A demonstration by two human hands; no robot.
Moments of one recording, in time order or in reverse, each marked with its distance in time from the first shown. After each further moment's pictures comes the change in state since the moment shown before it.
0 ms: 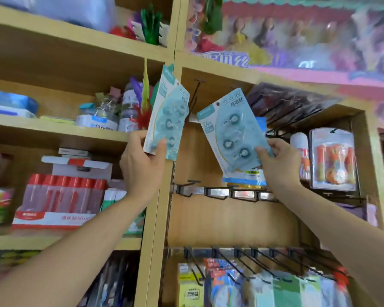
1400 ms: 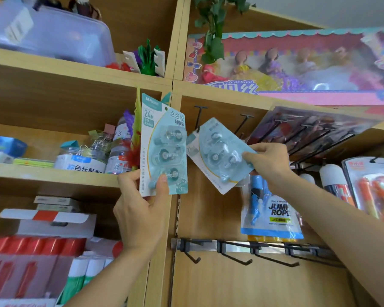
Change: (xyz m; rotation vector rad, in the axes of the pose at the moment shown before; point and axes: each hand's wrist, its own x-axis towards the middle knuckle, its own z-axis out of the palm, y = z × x) left_hand 0.015 -0.046 0.065 -0.092 0.161 0.117; right_hand 0.113 0.001 0.096 0.161 -0.108 0.061
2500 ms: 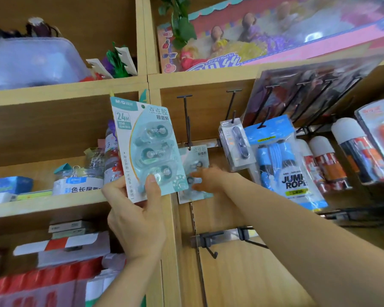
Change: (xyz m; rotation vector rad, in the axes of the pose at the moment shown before) left_hand 0.000 -0.007 0.003 0.071 0.009 0.009; right_hand 0.004 0.057 0.136 -0.833 -0.828 -0.340
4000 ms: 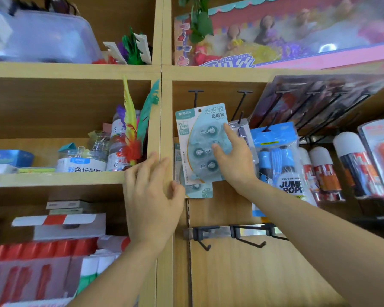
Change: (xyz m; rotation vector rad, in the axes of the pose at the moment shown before) left_hand 0.002 -0.014 0.006 0.425 -0.252 0.307; right_hand -0.065 -0.007 -0.027 0.794 0.897 0.099
